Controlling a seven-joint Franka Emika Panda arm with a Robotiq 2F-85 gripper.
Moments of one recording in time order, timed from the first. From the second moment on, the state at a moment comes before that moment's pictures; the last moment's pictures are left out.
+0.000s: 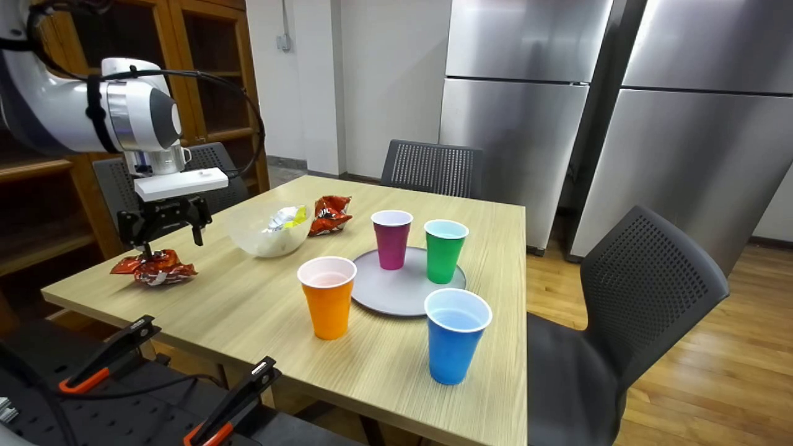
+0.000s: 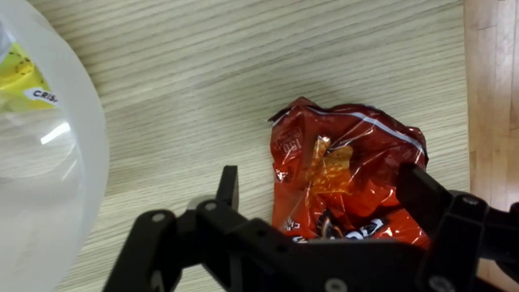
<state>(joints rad) 0.18 0.48 0.32 -2.39 -0.36 2.81 -0.56</state>
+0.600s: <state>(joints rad) 0.11 0.54 0.38 -2.31 -0.28 2.80 -0.66</state>
